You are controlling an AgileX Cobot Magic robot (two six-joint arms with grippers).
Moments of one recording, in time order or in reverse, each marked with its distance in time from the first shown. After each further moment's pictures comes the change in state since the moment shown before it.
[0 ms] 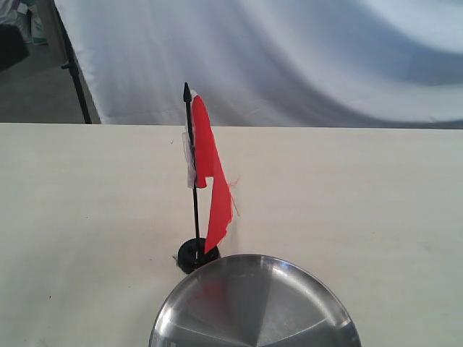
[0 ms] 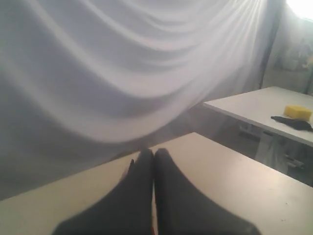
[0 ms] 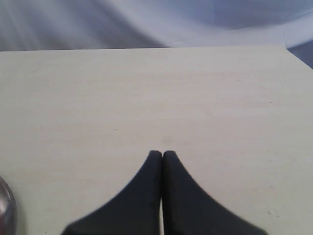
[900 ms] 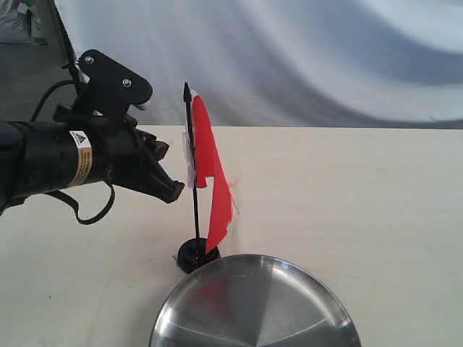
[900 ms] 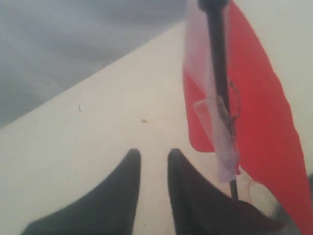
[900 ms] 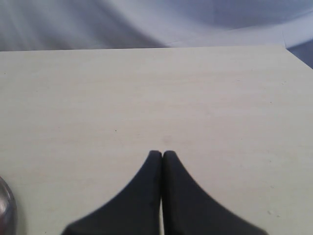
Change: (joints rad) left arm -0.676 0.627 -0.185 0.217 0.998 0.079; right arm 0.000 0.000 0.000 0.000 0.000 0.000
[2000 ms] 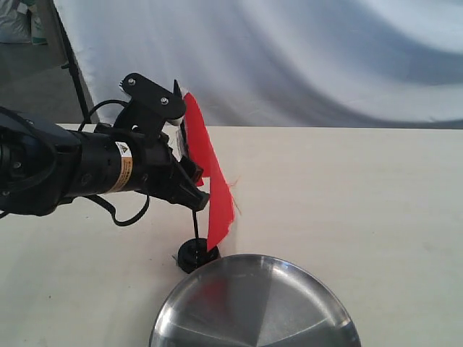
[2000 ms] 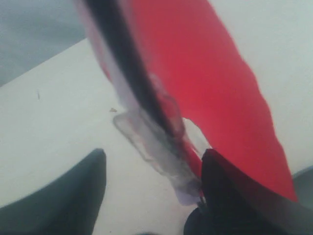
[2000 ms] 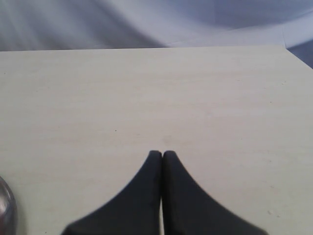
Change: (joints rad) left arm 0.000 0.166 -0.083 -0.007 -0.056 -0.034; right arm 0.000 0.000 0.000 0.000 0.000 0.000
